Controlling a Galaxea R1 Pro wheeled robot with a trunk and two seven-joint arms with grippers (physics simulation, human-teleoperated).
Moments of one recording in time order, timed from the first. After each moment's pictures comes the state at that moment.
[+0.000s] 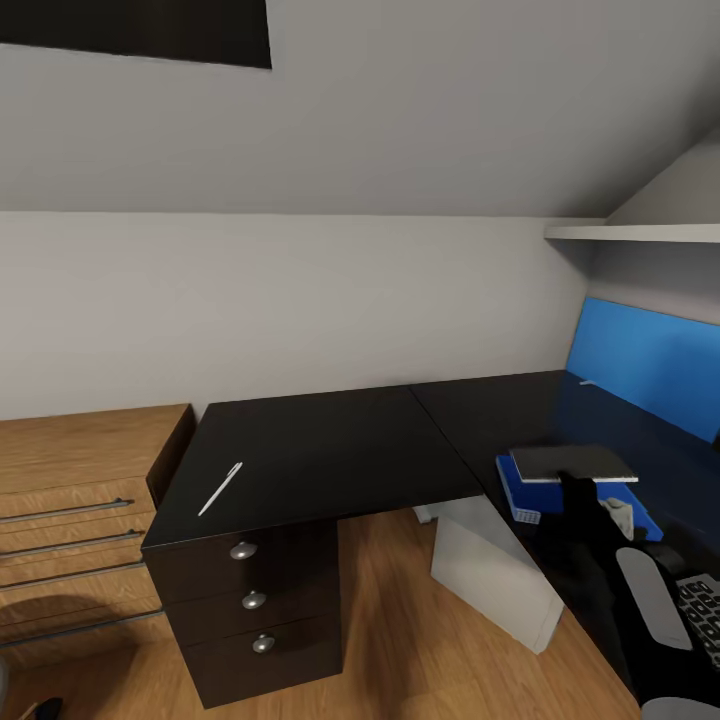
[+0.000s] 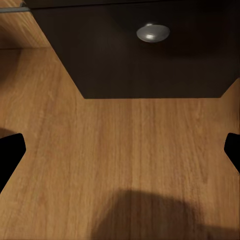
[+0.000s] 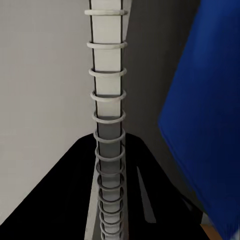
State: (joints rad) left arm -0.14 -0.04 -0.36 -0.47 0.36 -0.25 0.42; right arm -0.43 -0.12 -0.35 -1.17 -1.31 0.20 -0.10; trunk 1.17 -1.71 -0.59
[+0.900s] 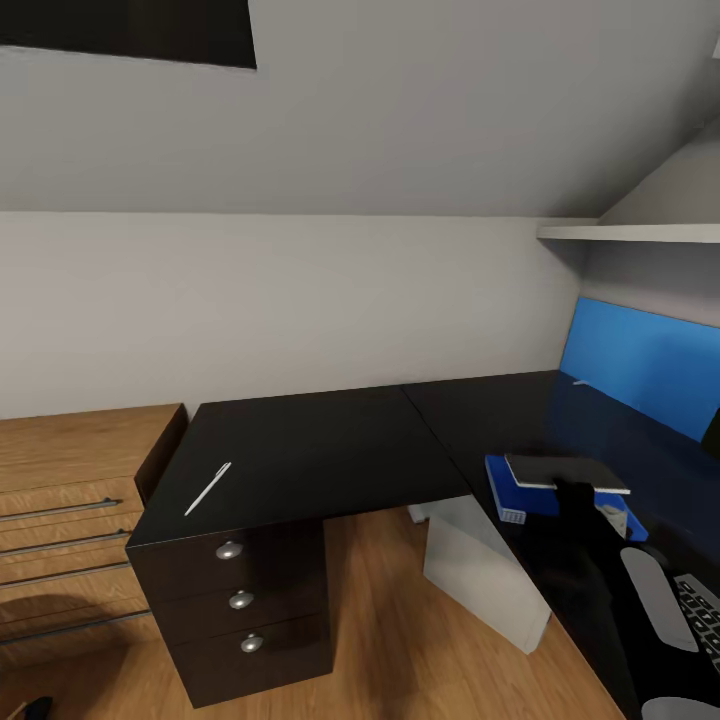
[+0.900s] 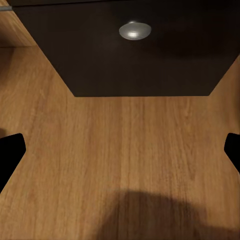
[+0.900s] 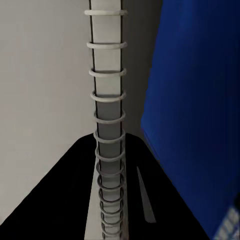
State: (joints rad) left arm -0.14 -0.04 -0.36 -0.47 0.36 -0.25 0.42; right arm -0.43 -0.12 -0.34 -1.17 -1.45 0.22 -0.20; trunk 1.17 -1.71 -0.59
